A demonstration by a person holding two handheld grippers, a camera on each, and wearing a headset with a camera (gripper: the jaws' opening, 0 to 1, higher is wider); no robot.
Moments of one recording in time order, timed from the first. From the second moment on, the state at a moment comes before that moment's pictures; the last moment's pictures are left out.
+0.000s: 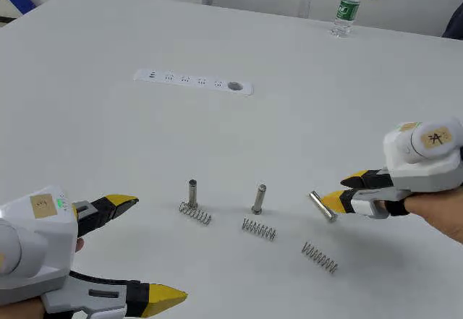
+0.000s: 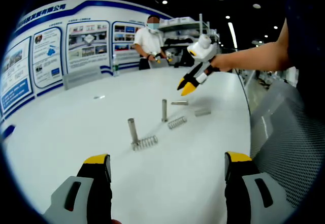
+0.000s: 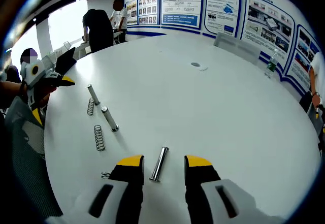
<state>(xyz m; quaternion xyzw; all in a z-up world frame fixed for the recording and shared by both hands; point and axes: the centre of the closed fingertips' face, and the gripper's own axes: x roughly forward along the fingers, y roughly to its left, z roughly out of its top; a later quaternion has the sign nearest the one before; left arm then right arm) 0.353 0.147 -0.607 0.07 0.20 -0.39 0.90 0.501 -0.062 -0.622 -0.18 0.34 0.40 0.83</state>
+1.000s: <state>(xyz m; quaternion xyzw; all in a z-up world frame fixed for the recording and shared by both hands) 0.350 0.148 -0.612 0.08 0.20 -0.39 0.89 0.514 -0.048 -0.657 -0.22 0.46 0.36 0.78</state>
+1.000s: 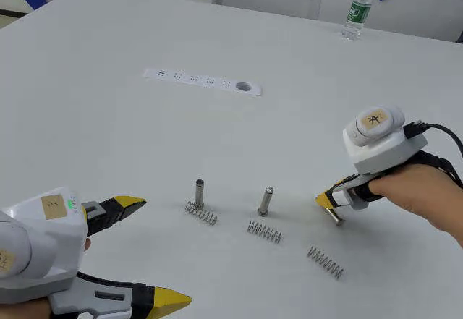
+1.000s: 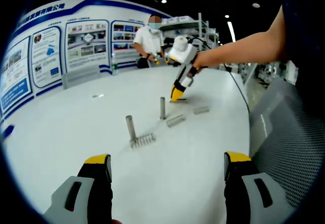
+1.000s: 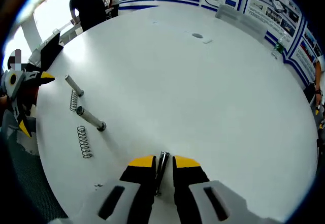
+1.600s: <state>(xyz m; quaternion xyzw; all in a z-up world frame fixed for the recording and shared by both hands) 0.350 0.148 -0.615 0.07 0.20 -0.39 0.89 0.515 -0.048 -0.664 -0.22 0.51 0.32 0.76</state>
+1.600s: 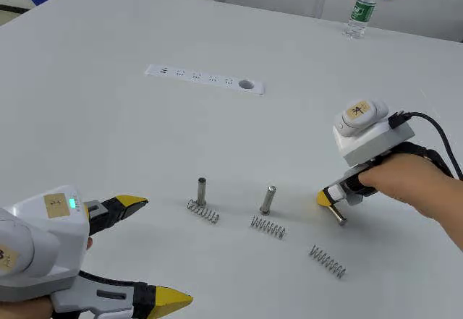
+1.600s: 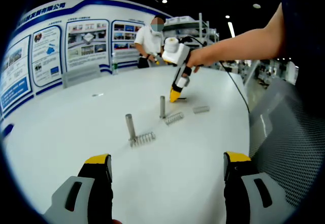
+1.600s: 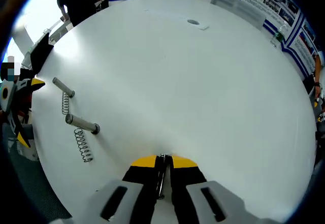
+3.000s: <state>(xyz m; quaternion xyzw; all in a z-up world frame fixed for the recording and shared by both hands) 0.352 0.146 -0.608 0.08 0.20 -0.40 0.89 0.507 -0.048 -0.635 -0.21 0.47 0.31 0.80</state>
